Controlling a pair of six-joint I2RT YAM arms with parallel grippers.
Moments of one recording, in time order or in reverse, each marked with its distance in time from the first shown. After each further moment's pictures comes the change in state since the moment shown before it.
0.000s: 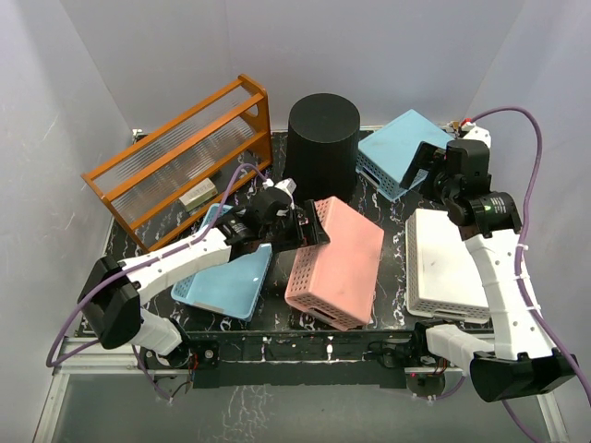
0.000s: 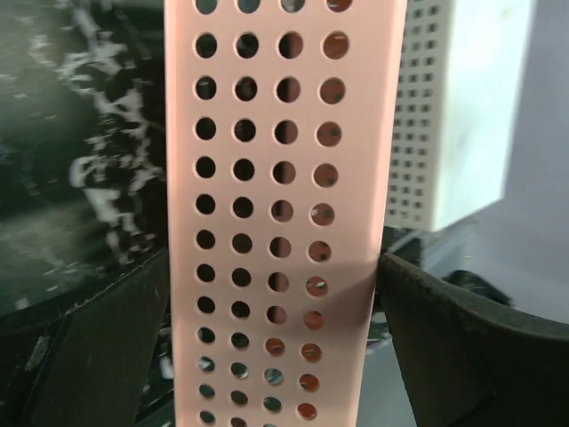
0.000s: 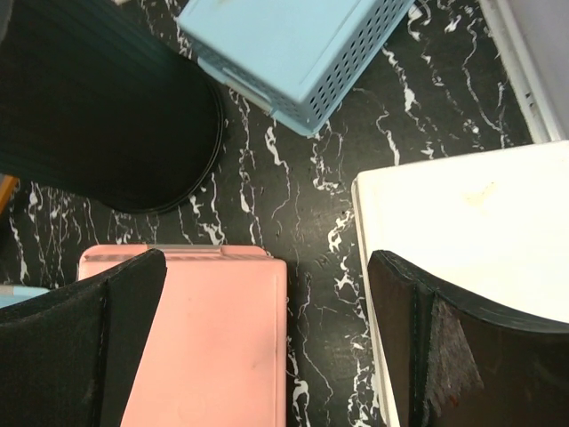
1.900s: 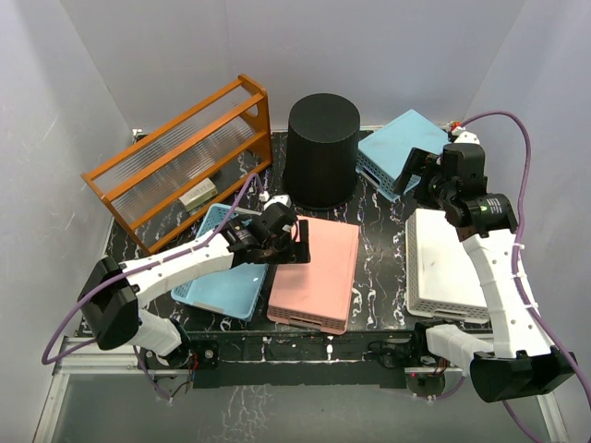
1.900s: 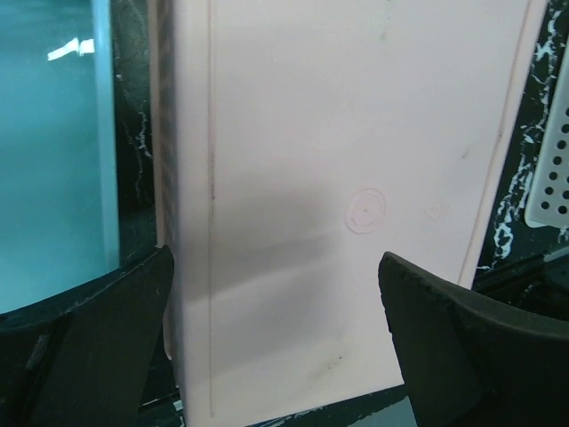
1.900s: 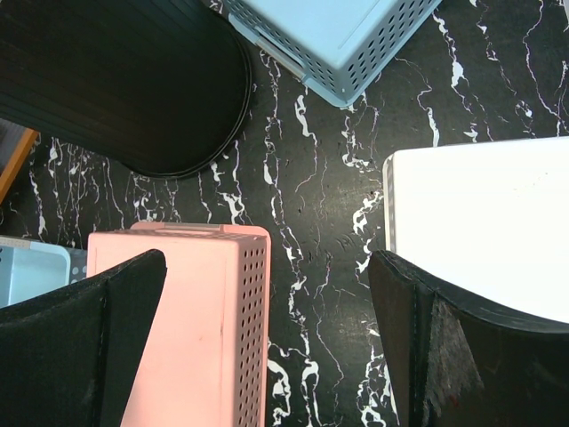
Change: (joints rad) left arm -0.068 -0.009 0.008 -0.330 -0.279 0.120; right arm 0.000 -0.002 -0.053 0.003 -0.130 -0.014
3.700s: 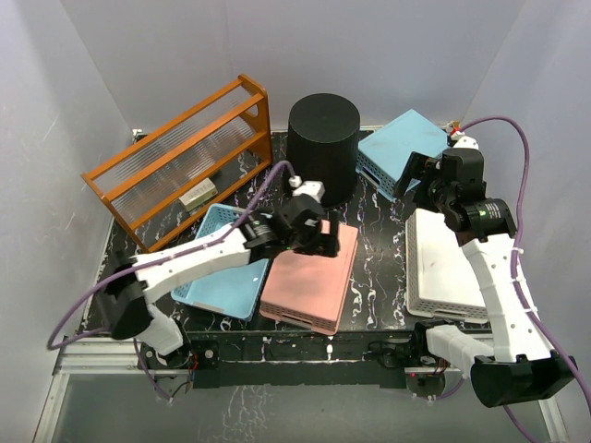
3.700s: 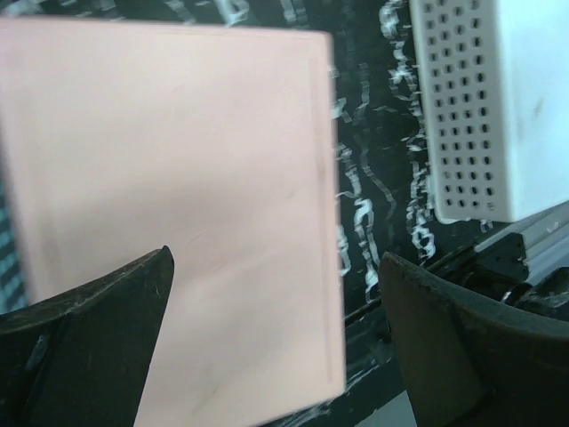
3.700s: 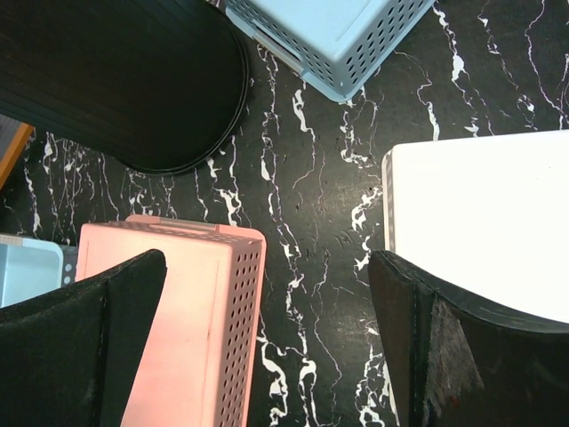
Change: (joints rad) left arm -0.117 0.151 0.254 0.068 -0.021 0.098; right arm 0.000 -0.026 -0.045 0.019 0.001 -0.001
